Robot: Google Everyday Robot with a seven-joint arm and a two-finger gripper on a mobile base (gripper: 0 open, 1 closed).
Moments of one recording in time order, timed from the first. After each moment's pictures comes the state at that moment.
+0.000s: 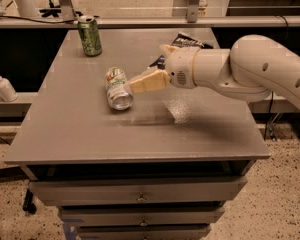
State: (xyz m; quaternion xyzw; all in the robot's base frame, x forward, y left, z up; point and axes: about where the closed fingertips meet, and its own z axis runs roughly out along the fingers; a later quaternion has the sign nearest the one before) arm 0.602 0.014 0.914 -0.42 0.67 0.30 0.53
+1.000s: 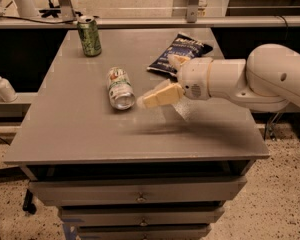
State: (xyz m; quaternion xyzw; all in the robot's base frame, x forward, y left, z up) arm 0.574 -0.012 0.896 -0.45 0.67 0.29 0.52
